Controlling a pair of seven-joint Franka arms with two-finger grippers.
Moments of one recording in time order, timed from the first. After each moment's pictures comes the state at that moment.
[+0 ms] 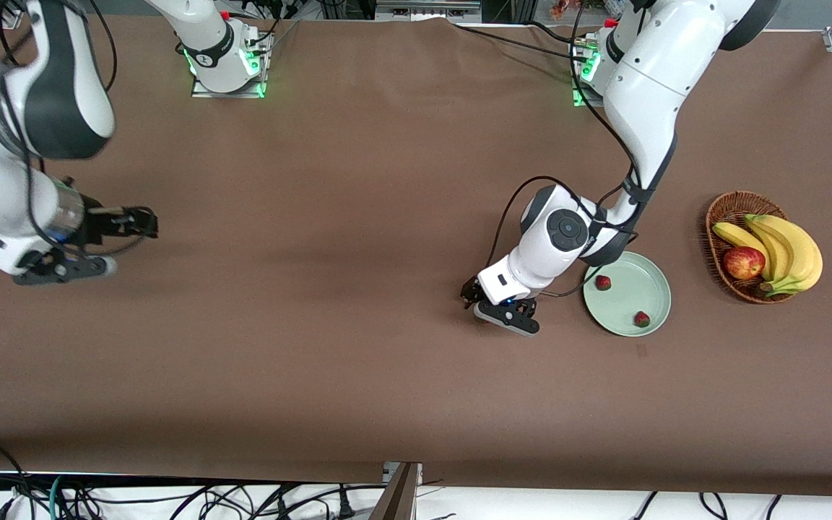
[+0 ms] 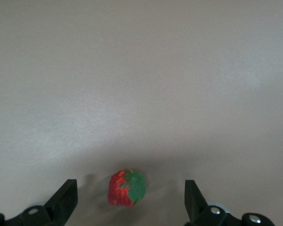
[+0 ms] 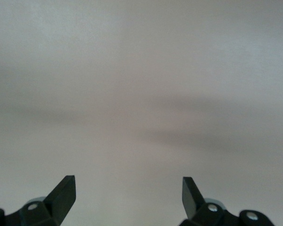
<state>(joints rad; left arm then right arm) -0.28 0.80 -0.23 -1.66 0.00 2.75 -0.10 0.09 0.20 -0.03 -1.60 -0.04 1.67 -0.07</state>
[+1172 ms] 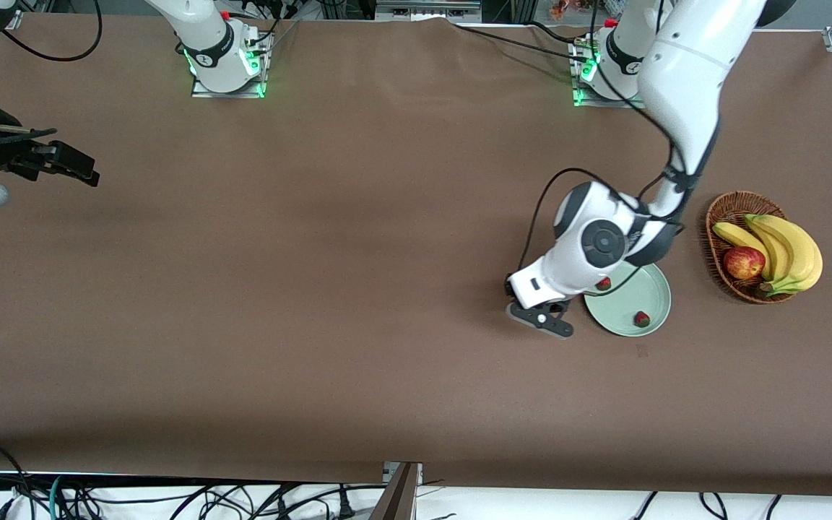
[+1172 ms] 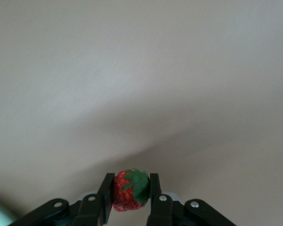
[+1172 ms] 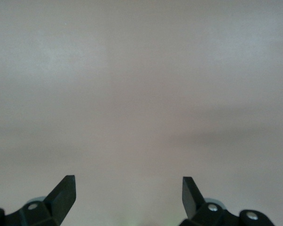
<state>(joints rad) -0.17 0.62 -0.21 -1.67 0.01 2.25 0.08 0.09 0.03 -0.08 -1.60 -0.02 1.56 0.08</state>
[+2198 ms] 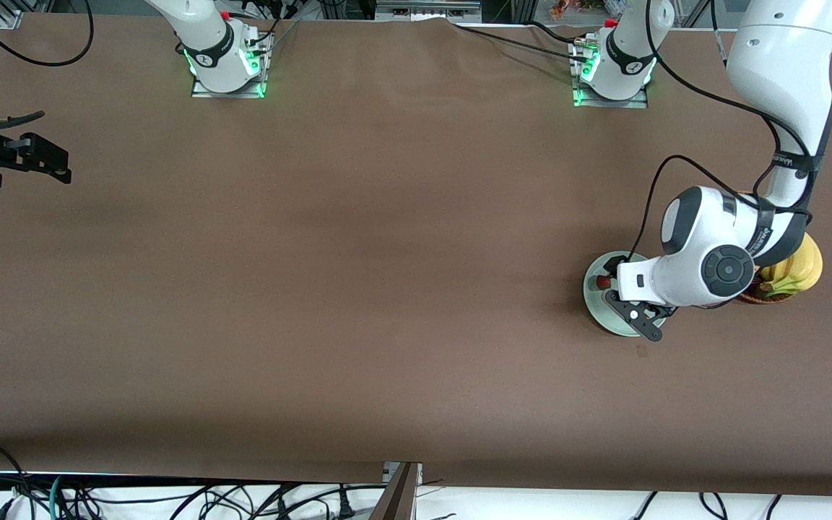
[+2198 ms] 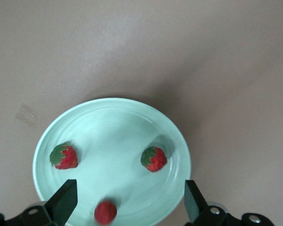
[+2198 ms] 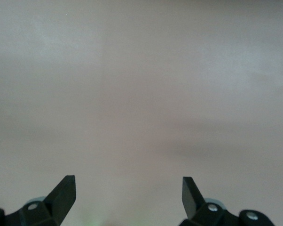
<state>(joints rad) 0.06 0.53 -0.23 -1.69 0.13 2.02 0.53 0.09 0.08 -0.09 -1.50 -0.06 1.51 -0.11</state>
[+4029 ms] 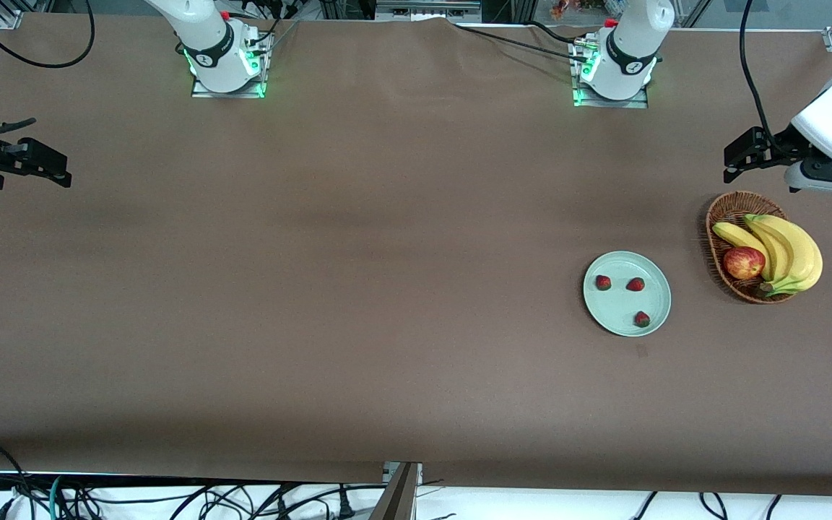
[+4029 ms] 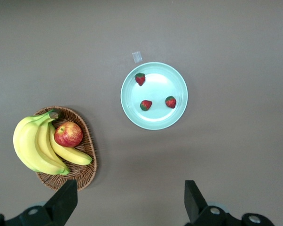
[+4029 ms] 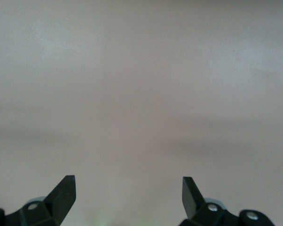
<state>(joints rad) -0.06 -0.05 0.02 -1.72 0.04 1.65 0.11 0.09 0.09 -0.10 -1.49 -0.05 1.51 -0.09</state>
